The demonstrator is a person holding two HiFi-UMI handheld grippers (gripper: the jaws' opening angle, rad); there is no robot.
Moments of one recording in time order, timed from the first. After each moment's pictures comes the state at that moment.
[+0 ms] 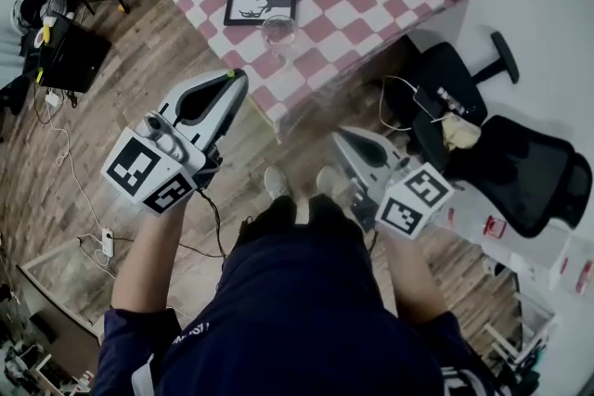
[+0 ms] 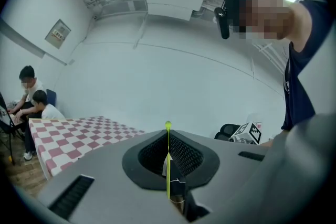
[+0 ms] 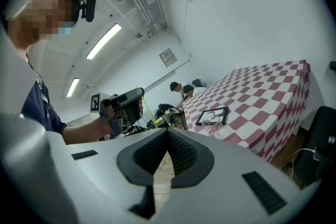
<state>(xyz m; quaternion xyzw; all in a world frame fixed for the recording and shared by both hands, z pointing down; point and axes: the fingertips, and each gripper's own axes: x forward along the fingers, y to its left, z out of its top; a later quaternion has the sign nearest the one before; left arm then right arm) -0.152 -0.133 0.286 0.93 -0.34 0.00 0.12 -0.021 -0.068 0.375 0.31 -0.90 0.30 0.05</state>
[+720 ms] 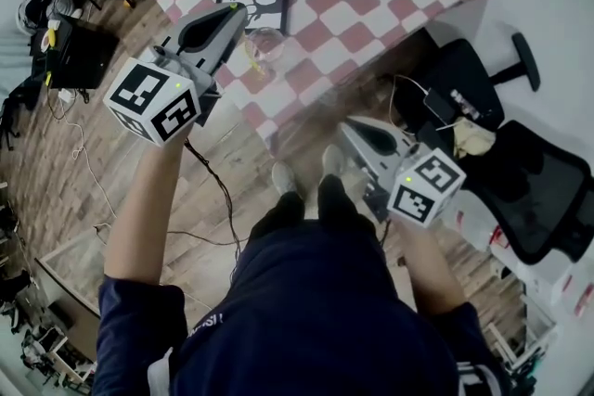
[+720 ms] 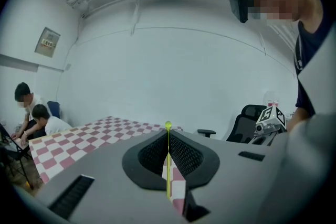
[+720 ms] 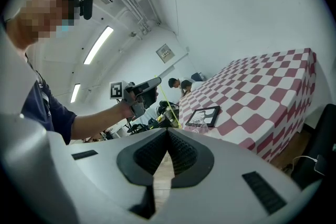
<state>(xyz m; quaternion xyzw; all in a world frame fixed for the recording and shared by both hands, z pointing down) -0.107 -0.304 0.322 0.92 -0.37 0.09 0.08 0.033 -0.156 0.409 0.28 -0.90 0.34 0.06</state>
